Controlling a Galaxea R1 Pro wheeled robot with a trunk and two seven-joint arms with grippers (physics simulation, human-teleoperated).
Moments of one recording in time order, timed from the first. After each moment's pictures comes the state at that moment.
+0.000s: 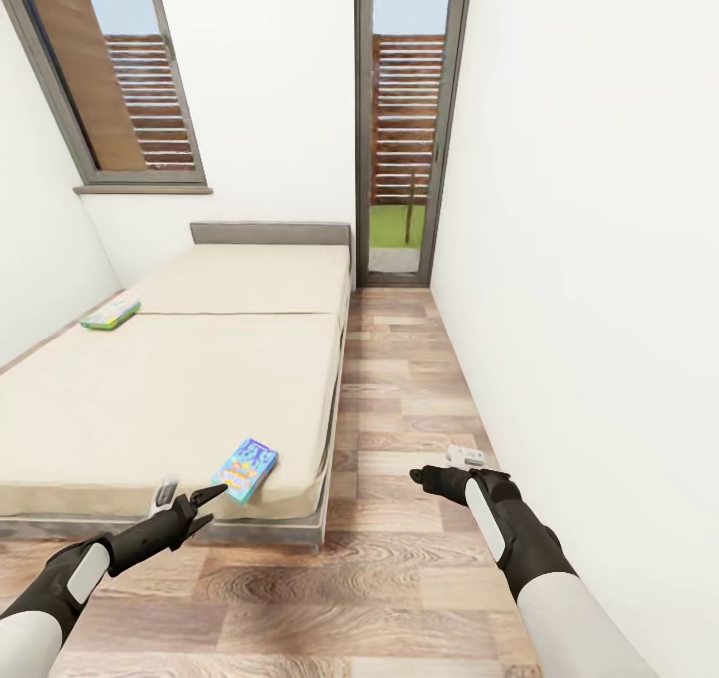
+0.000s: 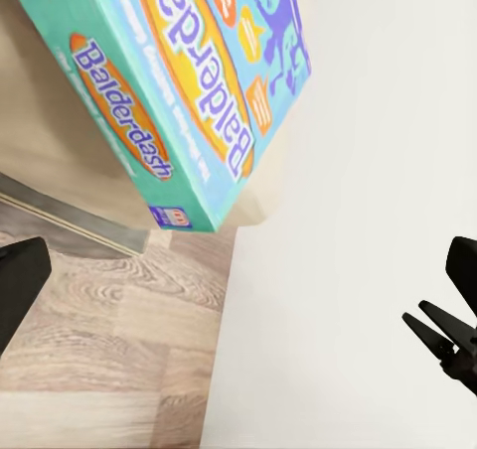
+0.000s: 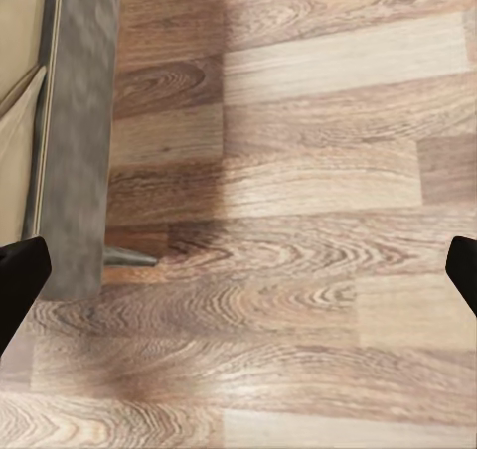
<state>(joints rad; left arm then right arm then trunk) -0.63 0.27 0.42 -0.41 0.35 0.64 -0.90 -0.64 0.08 -0.03 -0.83 -0.18 0.63 0.05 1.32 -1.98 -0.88</state>
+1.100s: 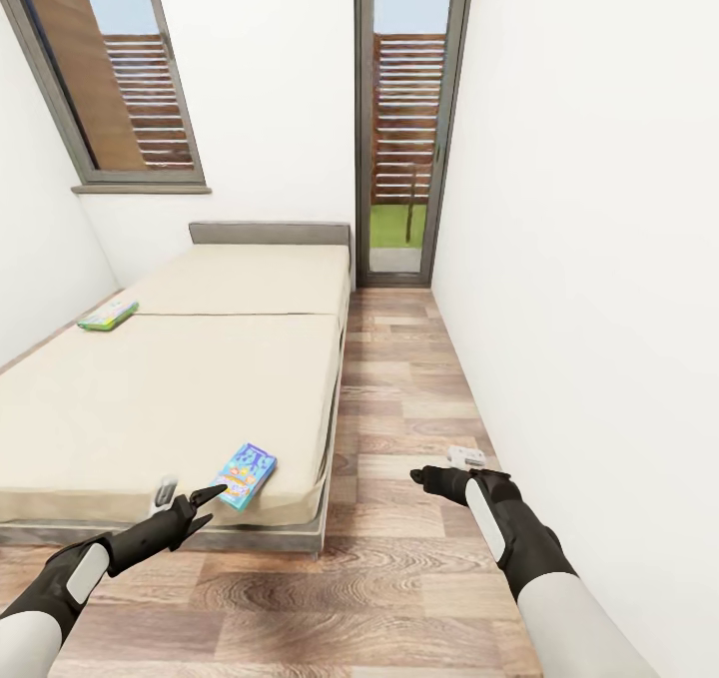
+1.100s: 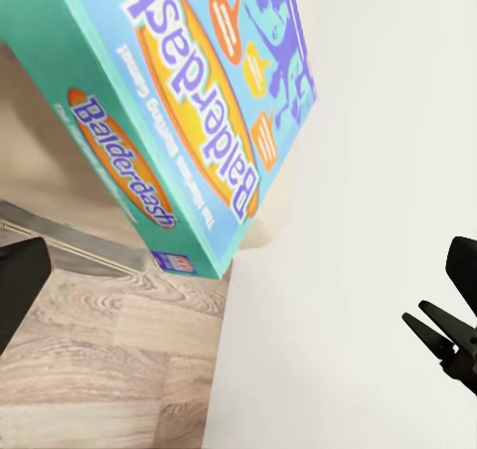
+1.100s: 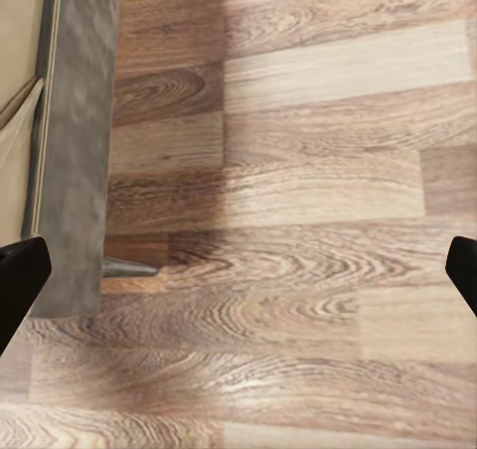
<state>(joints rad) -0.63 0.27 0.42 -0.41 0.35 0.64 -0.90 -0.64 0.08 -0.03 -0.84 -0.18 0.63 0.05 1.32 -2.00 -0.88</state>
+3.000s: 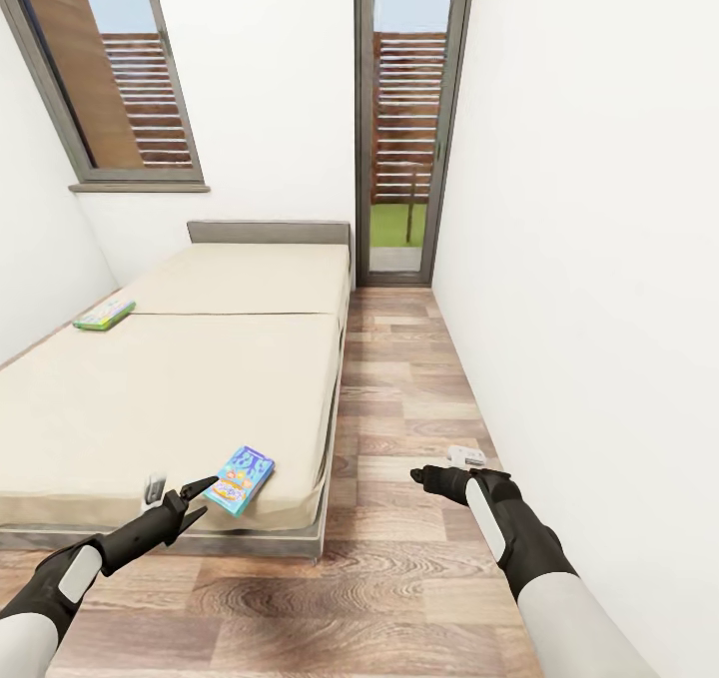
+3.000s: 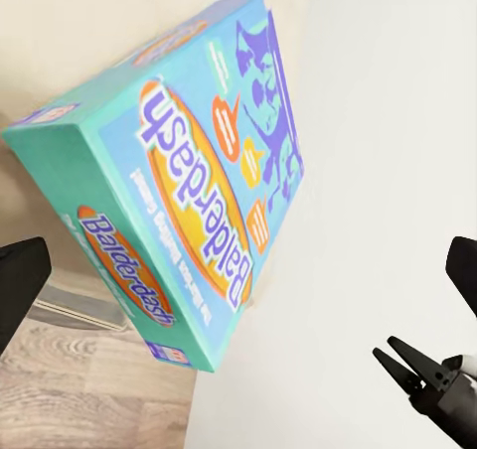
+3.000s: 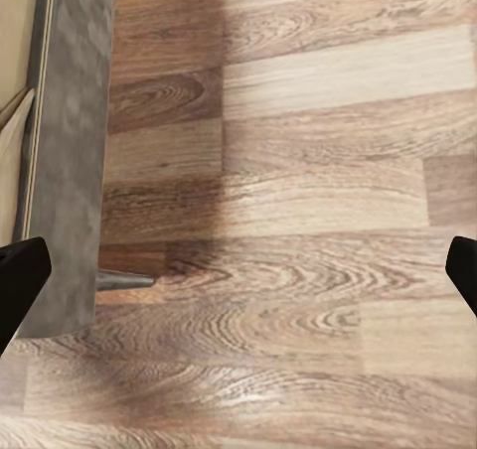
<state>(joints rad) -0.63 0.27 0.51 -0.41 0.35 0.64 -0.92 -0.64 0.08 -0.03 -0.84 -0.18 0.63 0.05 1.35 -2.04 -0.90</state>
